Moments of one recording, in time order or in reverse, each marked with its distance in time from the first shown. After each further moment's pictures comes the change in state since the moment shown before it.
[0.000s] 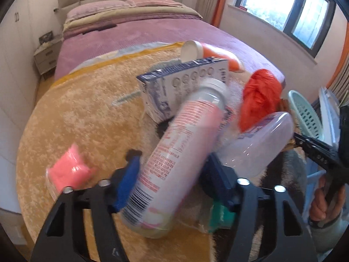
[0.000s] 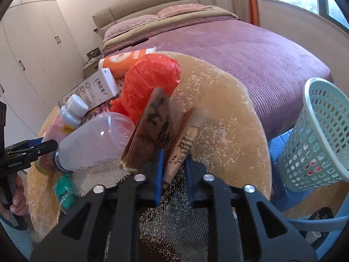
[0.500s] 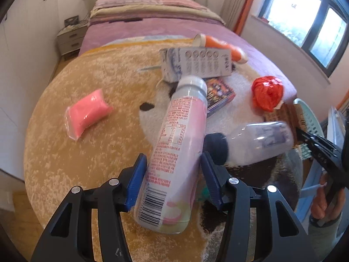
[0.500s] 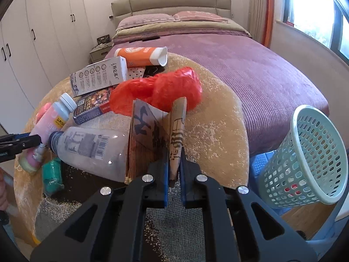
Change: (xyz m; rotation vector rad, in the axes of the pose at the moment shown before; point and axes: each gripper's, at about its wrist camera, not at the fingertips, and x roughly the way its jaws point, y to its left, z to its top) left arm -0.031 -0.011 -0.055 -0.149 -0.012 0.097; right arm -0.029 0.006 -0.014 -0.185 -0.007 -0.052
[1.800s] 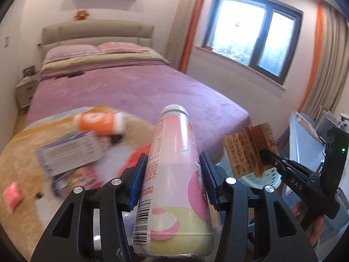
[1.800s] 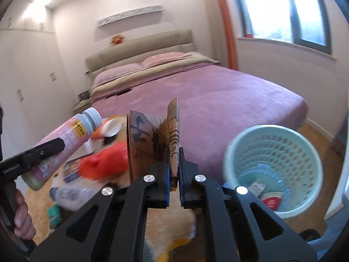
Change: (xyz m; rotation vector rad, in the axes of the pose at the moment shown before) left arm -0.019 -0.214 0.071 0.201 -0.304 -0.267; right arm -0.093 -0.133 0.019 0.245 -0.305 -0.081
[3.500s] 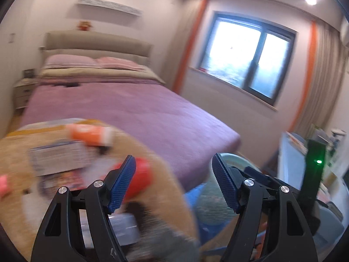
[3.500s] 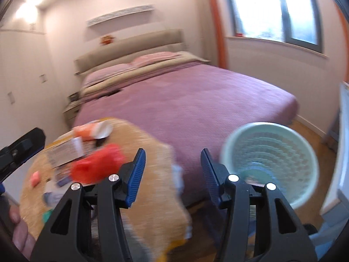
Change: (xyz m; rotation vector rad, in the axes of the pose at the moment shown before) left arm -0.034 0.001 -0.020 -0.081 -0.158 -0.008; right arm 0.006 0.026 -0.003 -0.018 0.012 -0.013
